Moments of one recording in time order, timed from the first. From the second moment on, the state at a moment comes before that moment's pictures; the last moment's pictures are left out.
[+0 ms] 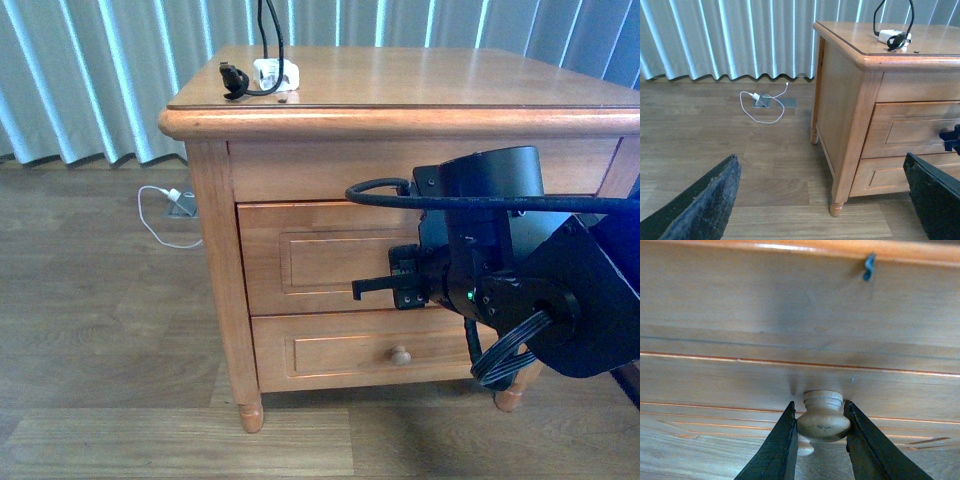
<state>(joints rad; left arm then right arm) 0.00 0.00 0.02 0.00 0.00 0.00 0.36 2.24 1.13 0.60 0.20 0.05</state>
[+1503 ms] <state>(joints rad) 0.00 0.00 0.02 0.00 0.00 0.00 0.28 1.11 0.34 0.09 -0.06 -0.03</state>
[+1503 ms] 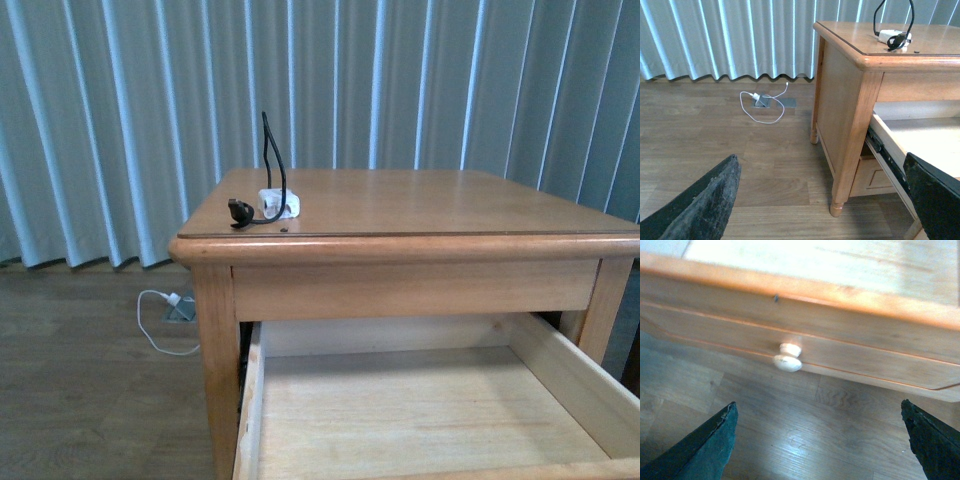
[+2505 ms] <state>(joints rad) 0.00 0.00 0.02 0.00 0.00 0.00 -0.28 0.32 0.40 -0.33 -0.55 0.02</state>
